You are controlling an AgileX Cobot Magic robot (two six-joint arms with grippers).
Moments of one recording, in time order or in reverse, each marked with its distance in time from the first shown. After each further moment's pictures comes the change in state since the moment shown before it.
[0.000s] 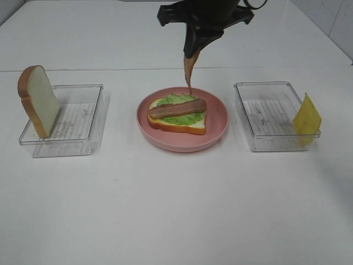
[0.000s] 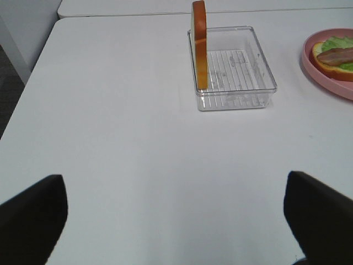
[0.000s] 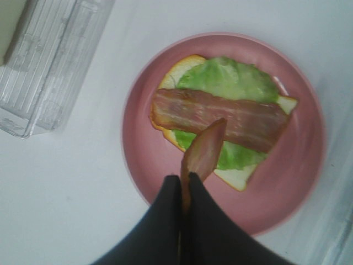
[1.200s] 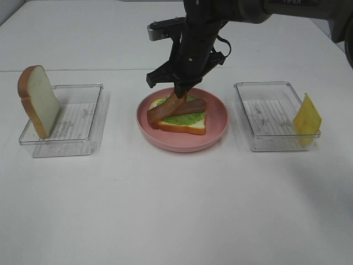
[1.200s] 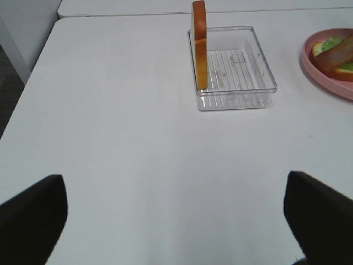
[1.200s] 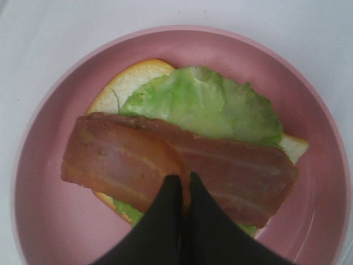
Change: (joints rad) left arm 0.000 0.000 0.000 0.000 0.000 0.000; right arm 0.047 0.230 0.000 -0.198 -0.192 0.044
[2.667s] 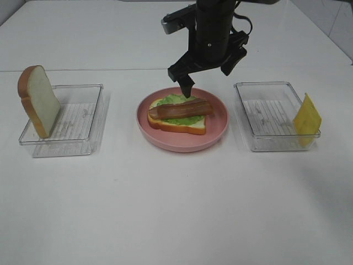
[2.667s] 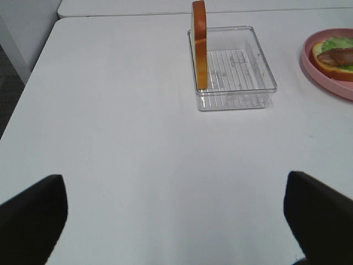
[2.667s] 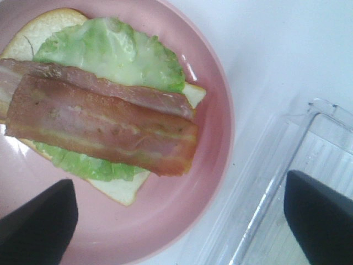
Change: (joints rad) left arm 0.000 0.000 0.000 0.000 0.000 0.000; right arm -0.001 -0.080 -0.001 -0.205 0.178 0.032
